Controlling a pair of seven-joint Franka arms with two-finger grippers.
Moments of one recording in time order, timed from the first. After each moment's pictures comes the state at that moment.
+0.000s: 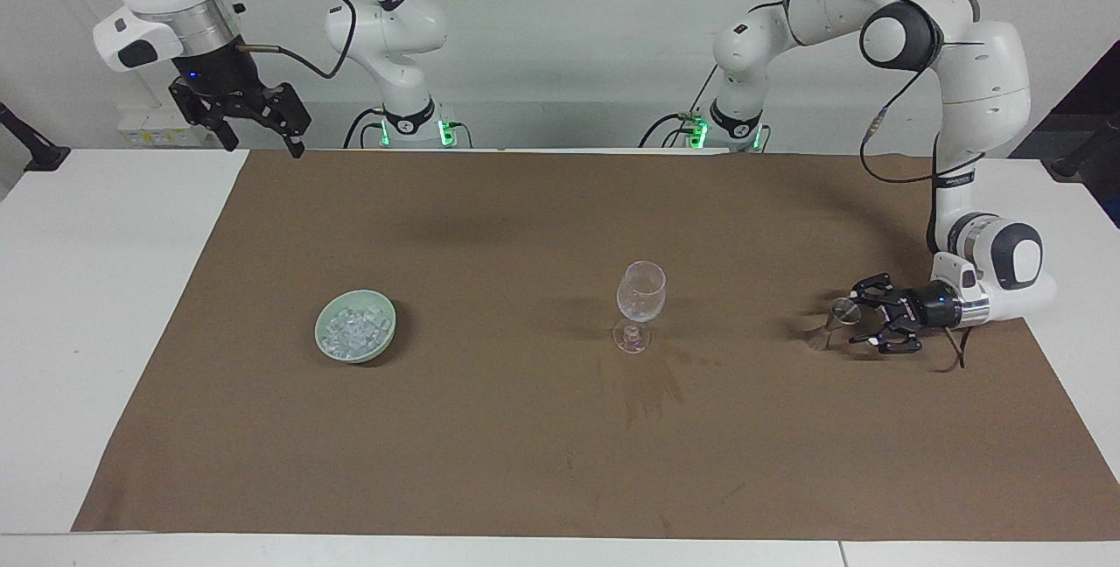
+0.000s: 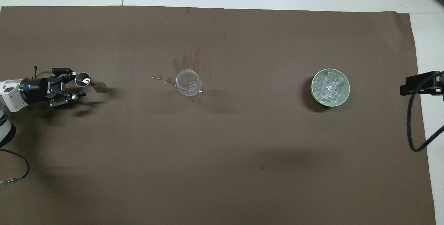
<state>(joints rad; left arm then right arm) 0.59 0.79 -0.18 -1.60 -1.15 1.45 2.25 0.10 -0.05 -0.15 -1.54 0.00 1.51 0.10</state>
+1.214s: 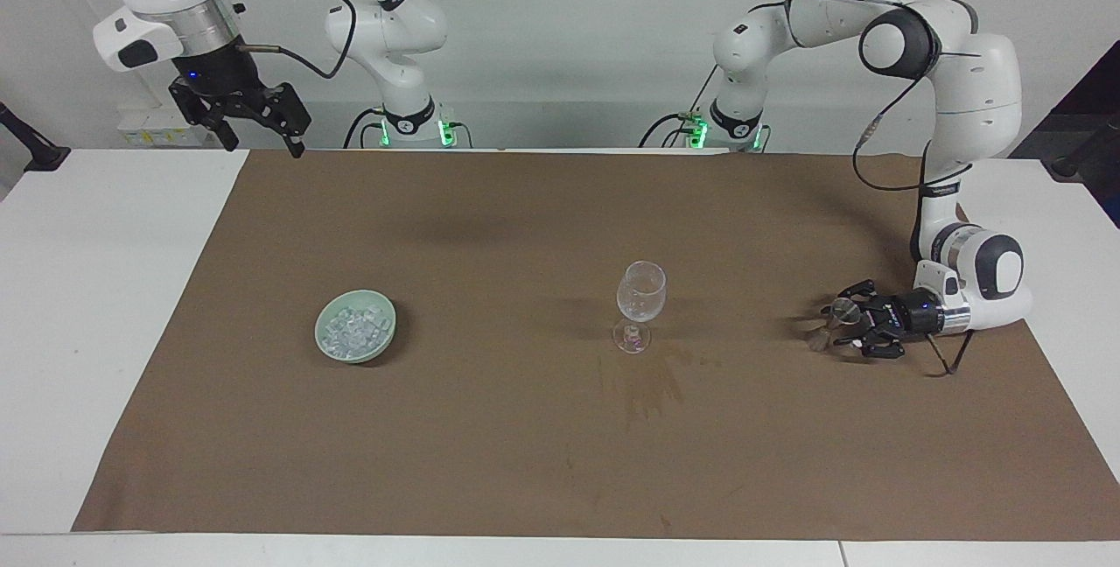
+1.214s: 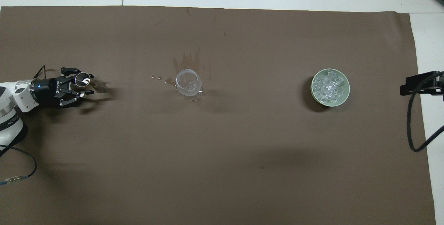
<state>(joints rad) 0.59 0.83 -0.21 -1.61 -1.18 1.45 2.30 0.10 -0.05 -0.15 -1.54 0.00 1.51 0.10</state>
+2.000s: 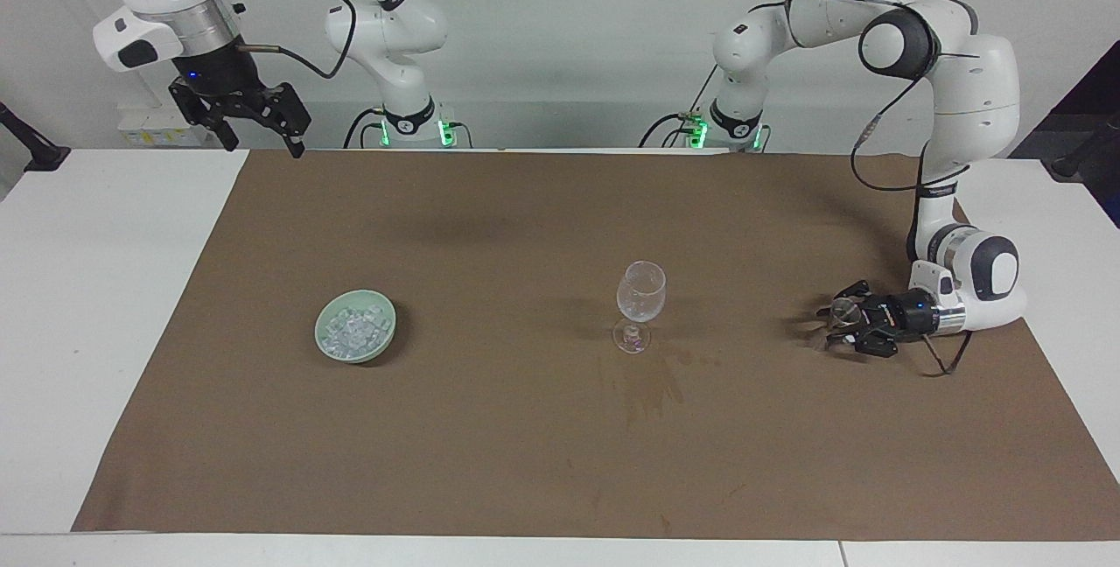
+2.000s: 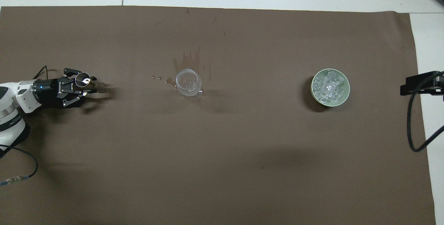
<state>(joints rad) 0.59 0.83 -0.22 -1.62 -1.19 1.44 2.34 0.10 -0.05 -0.15 -1.54 0.00 1.51 0.10</state>
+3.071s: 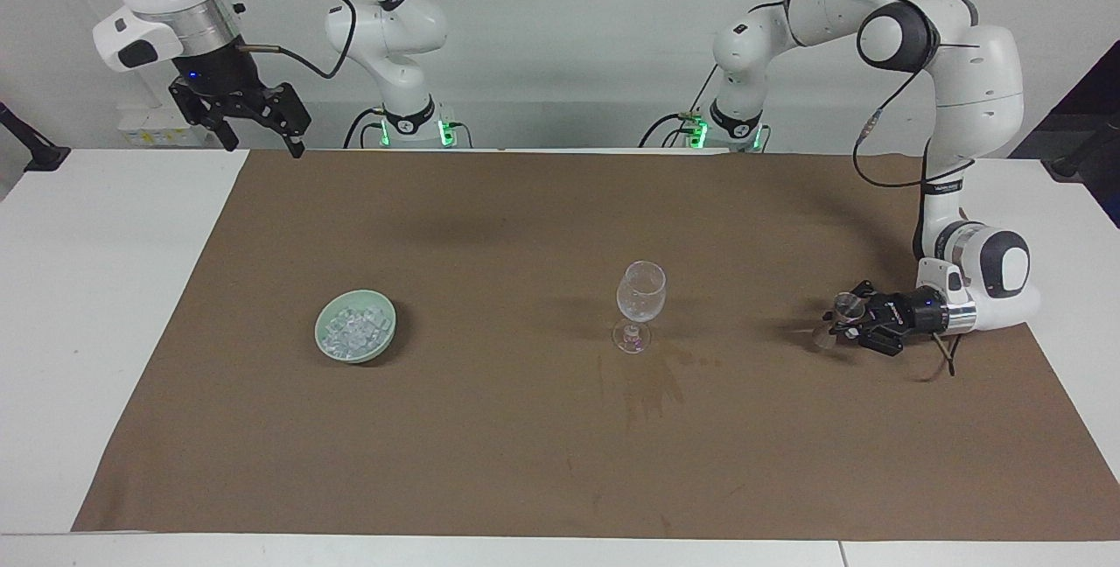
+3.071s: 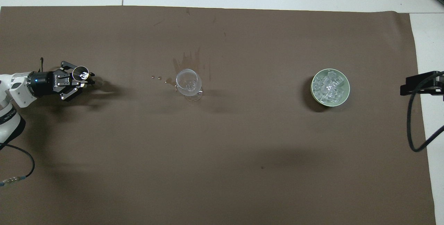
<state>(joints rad) 0.57 0.76 -0.24 -1.60 -1.20 1.44 2.33 0.10 -0.05 -0.15 -1.54 0.00 1.51 0.10</state>
